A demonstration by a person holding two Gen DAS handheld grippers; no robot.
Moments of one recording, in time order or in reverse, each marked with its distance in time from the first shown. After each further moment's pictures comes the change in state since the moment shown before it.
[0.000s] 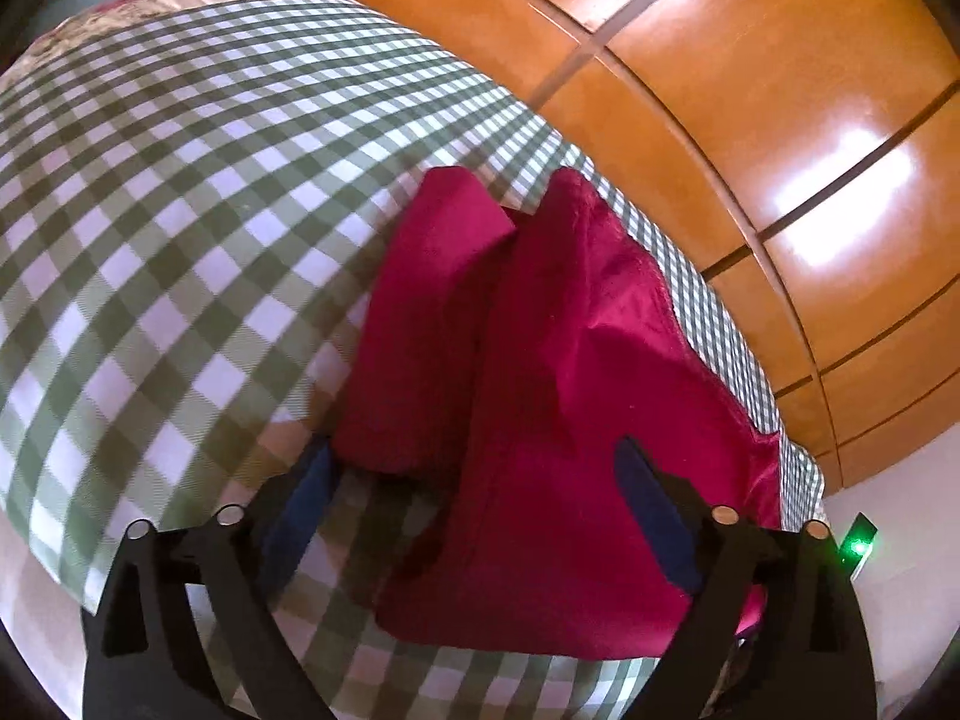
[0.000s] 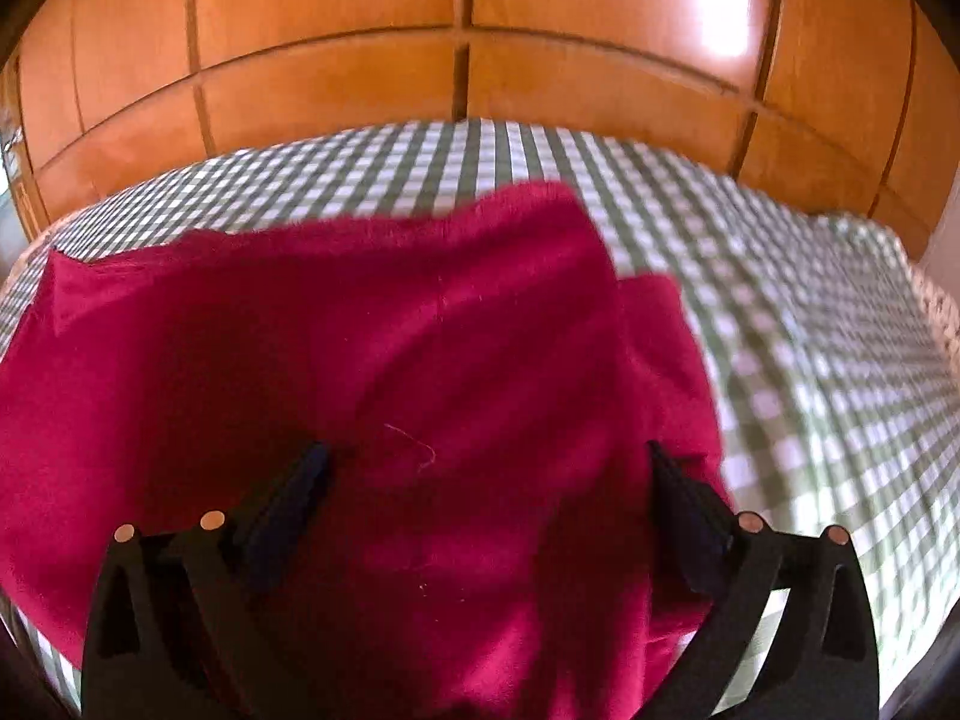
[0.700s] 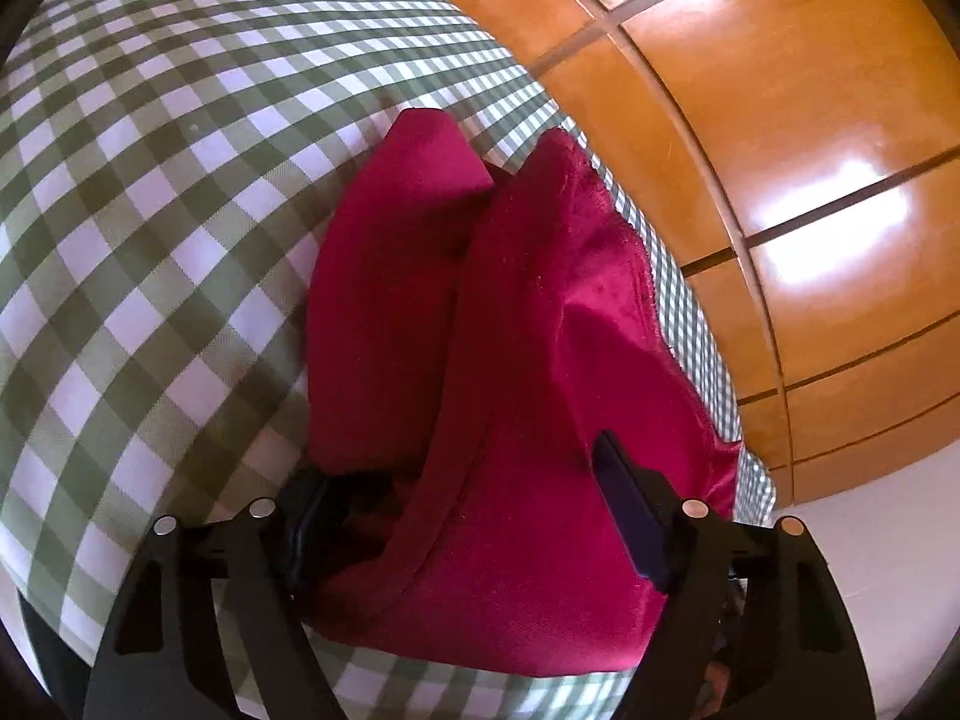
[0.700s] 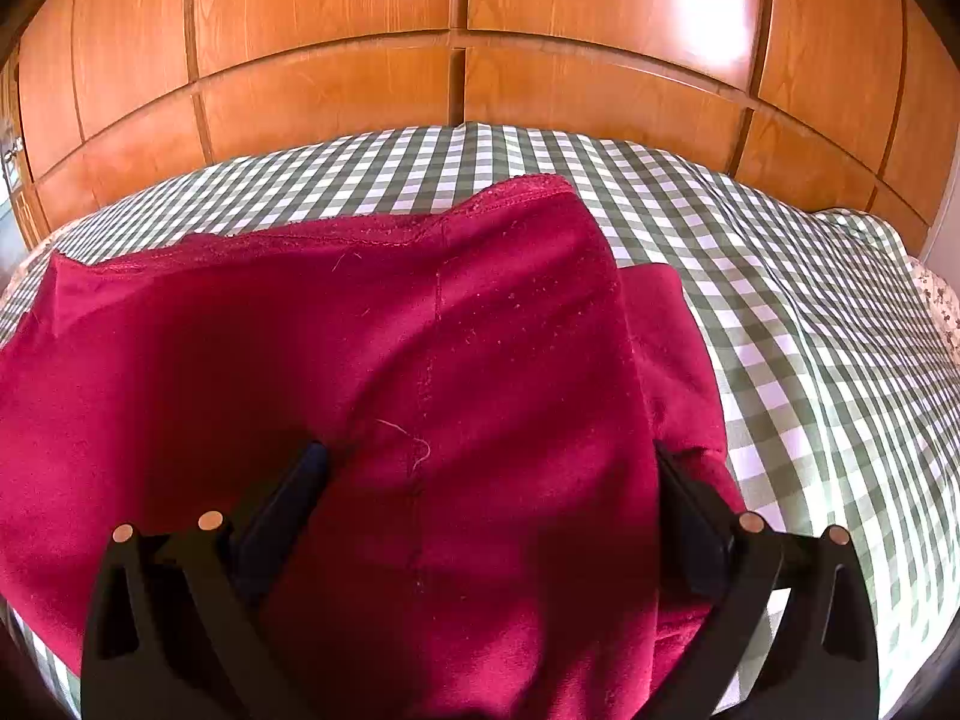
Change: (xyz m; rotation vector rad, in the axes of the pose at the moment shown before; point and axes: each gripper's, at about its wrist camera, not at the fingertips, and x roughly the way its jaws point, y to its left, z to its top) left arm 0.024 0.000 -0.003 -0.127 0.080 -0.099; right arm -0.003 0.001 -0.003 0.004 -0.024 0.001
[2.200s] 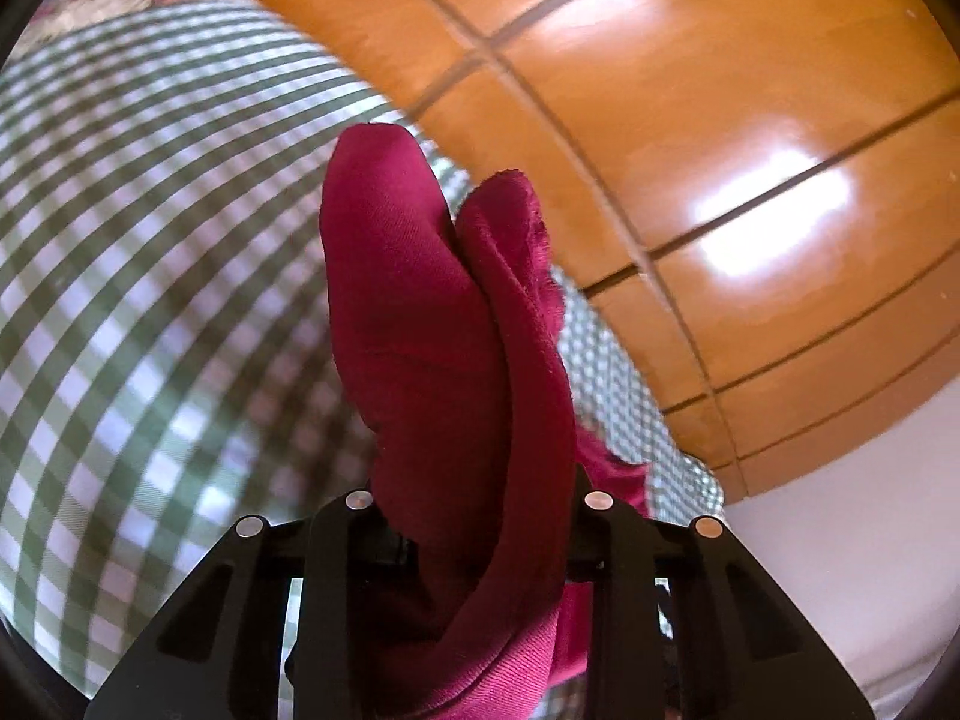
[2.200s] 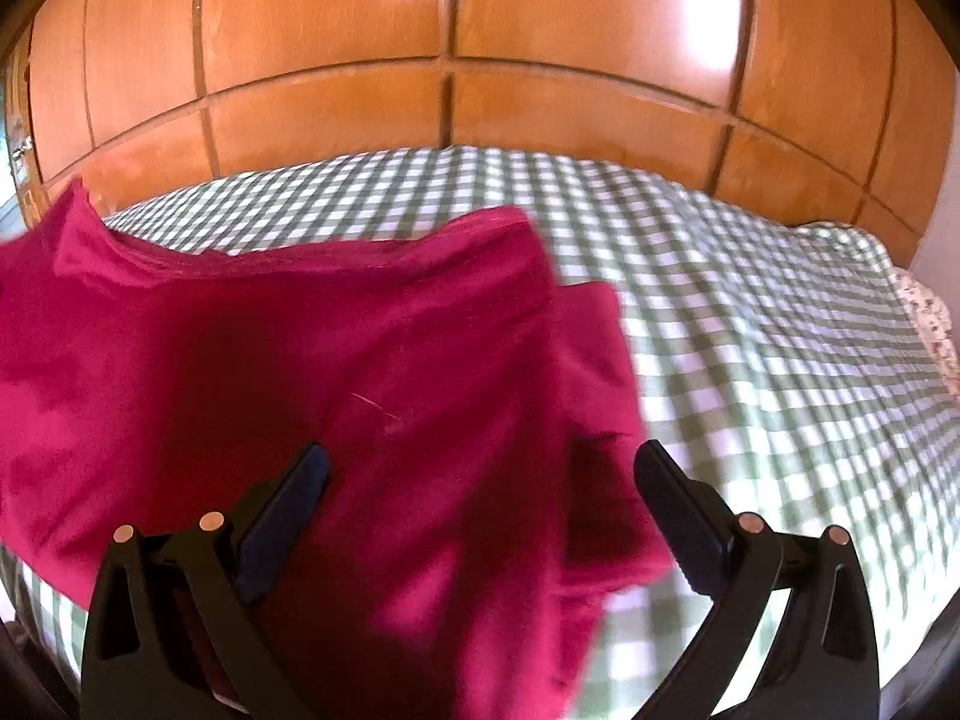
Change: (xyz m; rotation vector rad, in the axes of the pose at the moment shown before) left arm -0.025 -0.082 0.019 0.103 -0.053 -0.149; right arm -0.034 -0.022 -0.003 -0.017 -0.027 -0.015
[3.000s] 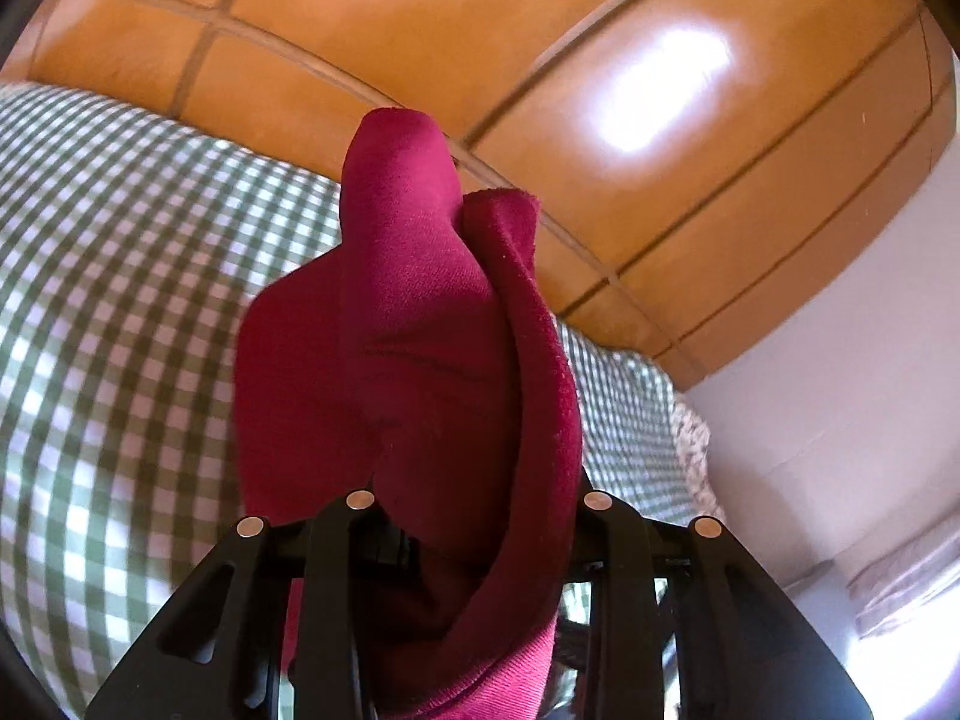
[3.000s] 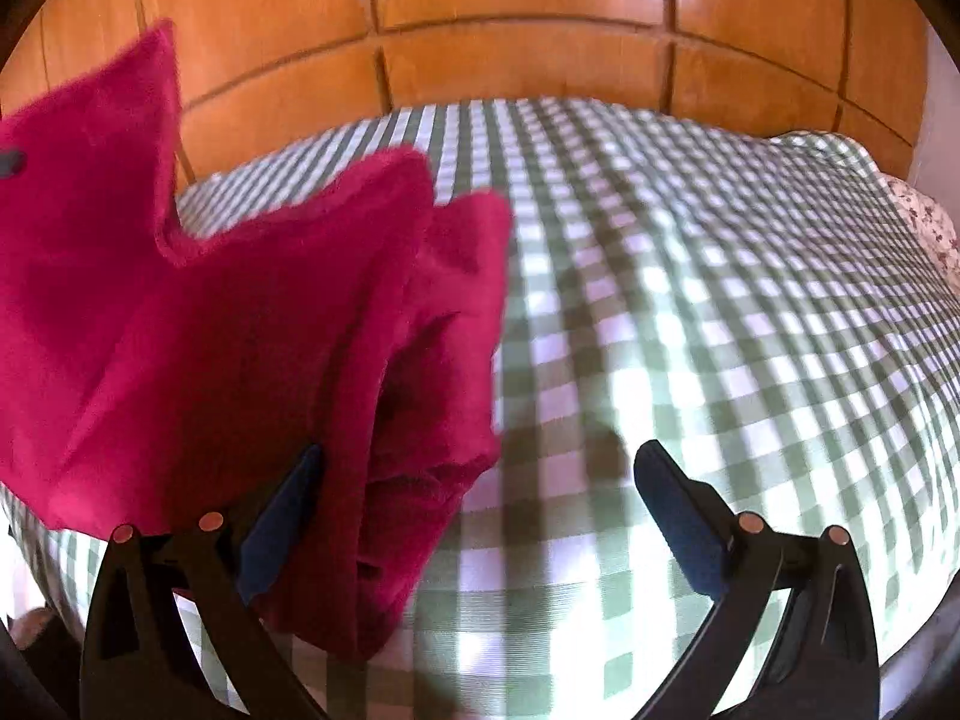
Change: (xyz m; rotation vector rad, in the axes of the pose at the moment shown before) left arm 0.067 -0.150 -0.048 0.316 0.148 -0.119; right arm -0.013 -0.069 -0.032 0.142 0.068 0.078
